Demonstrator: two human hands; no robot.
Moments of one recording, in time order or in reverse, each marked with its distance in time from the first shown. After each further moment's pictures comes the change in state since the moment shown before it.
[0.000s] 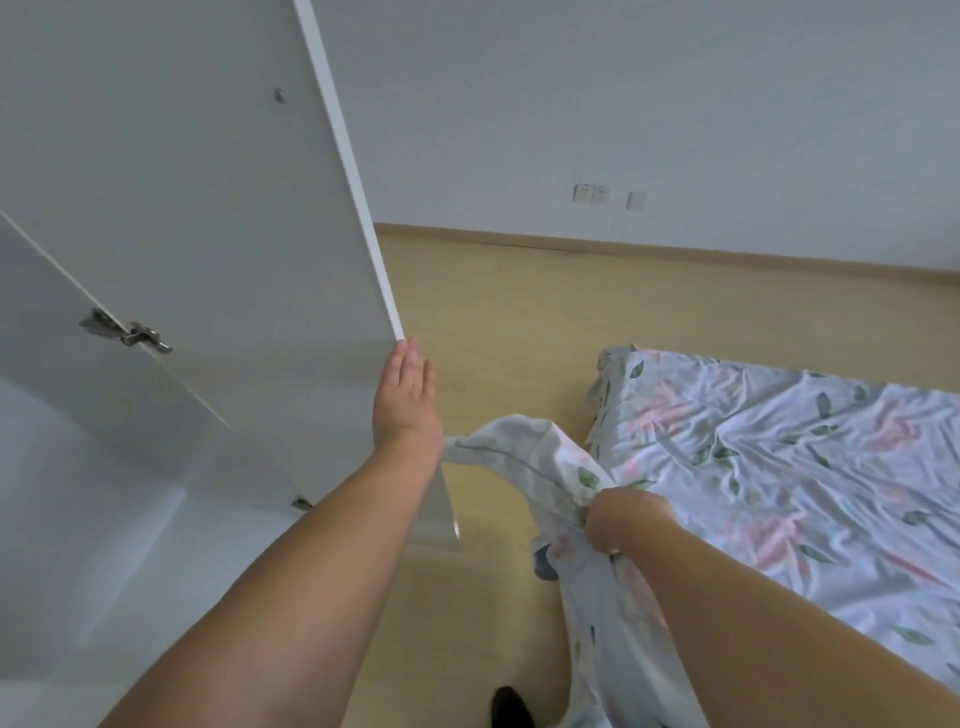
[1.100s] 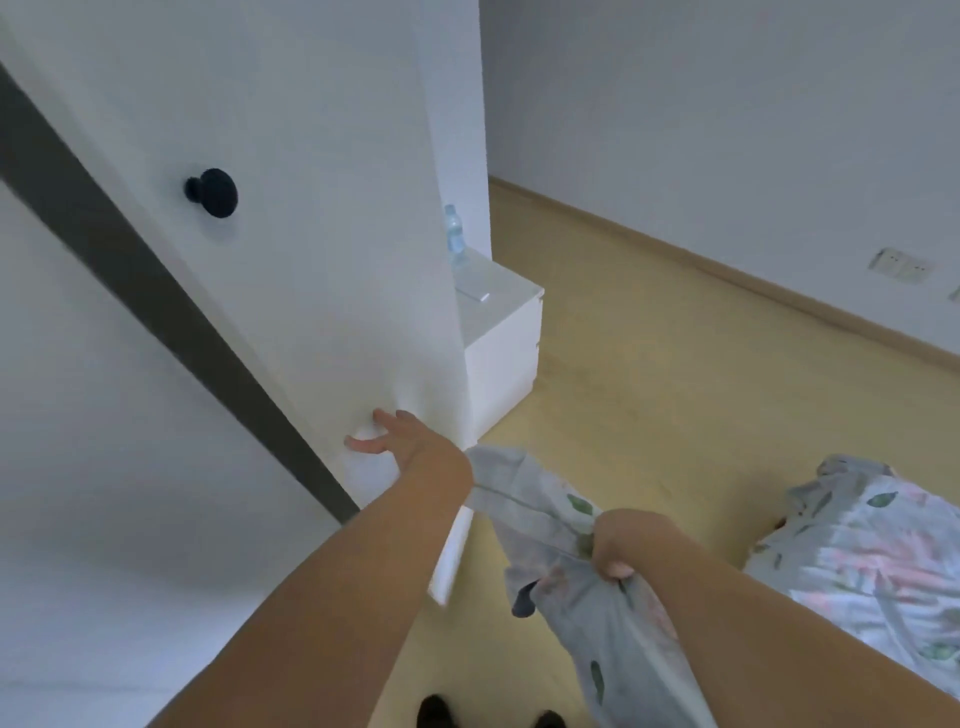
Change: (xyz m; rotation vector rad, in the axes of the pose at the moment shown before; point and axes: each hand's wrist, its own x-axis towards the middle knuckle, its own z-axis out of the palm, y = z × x) left_hand -0.117 -0.098 0.139 -0.400 -0.910 -0.431; right_hand -0.016 -0.182 -0.006 -0.483 0.084 -0.477
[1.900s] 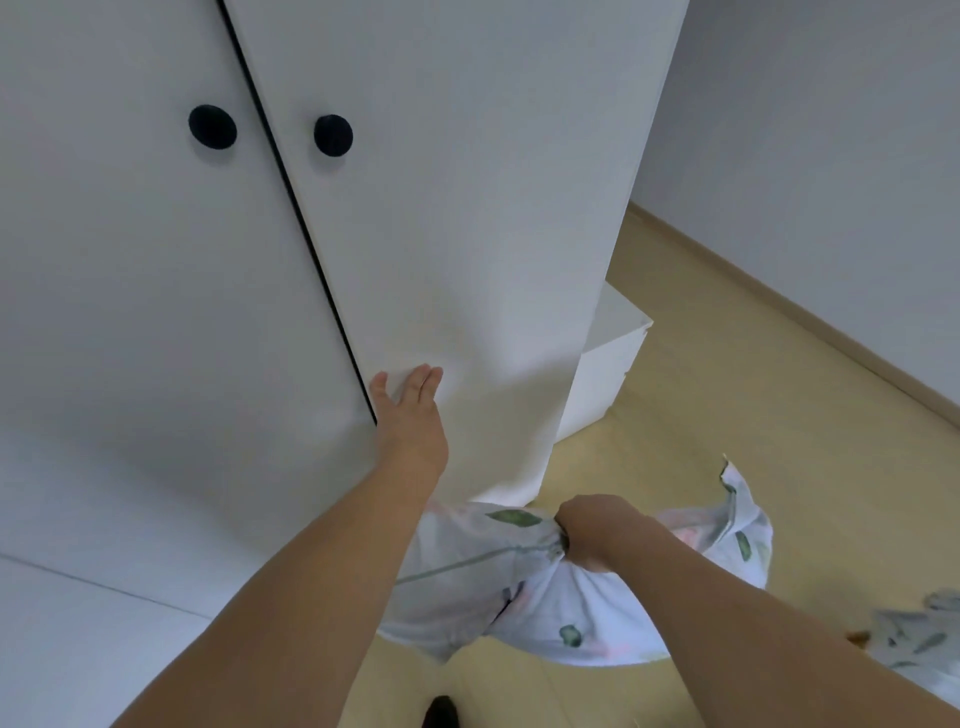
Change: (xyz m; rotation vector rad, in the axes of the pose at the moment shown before) left_hand 0.080 -0.147 0.070 -0.124 0.275 0.056; right_hand 0.023 -0.151 -0.077 -0.366 0.260 -0.448
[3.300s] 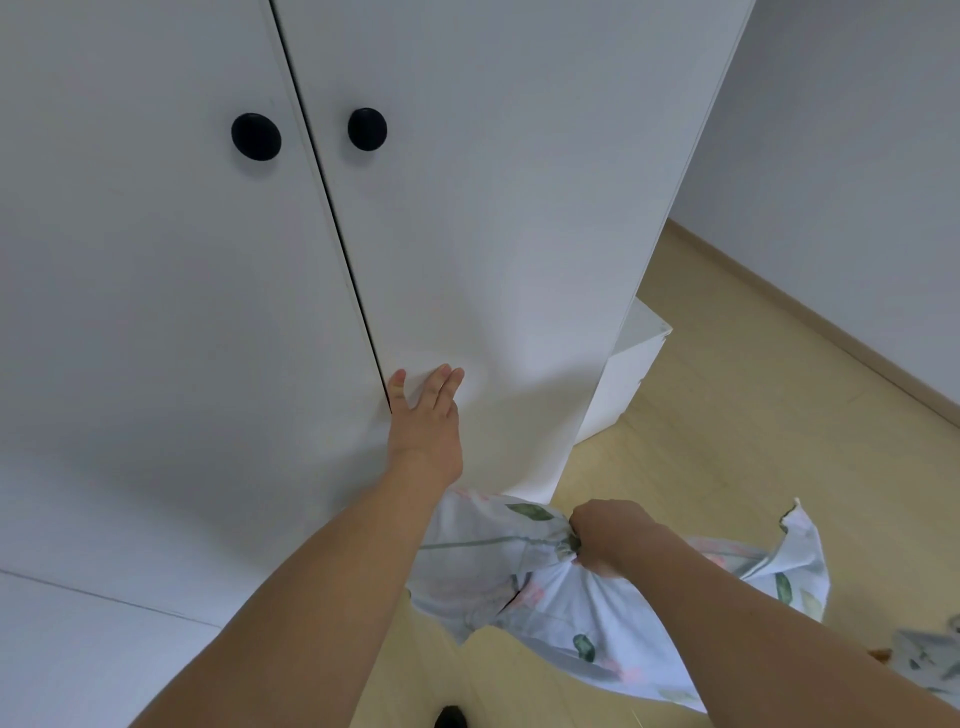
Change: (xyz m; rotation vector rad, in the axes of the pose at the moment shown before) left_hand 0.030 -0.021 0.022 -0.077 0.095 0.066; right_hand 0.036 -0.010 -0.012 0.024 0.012 0.061
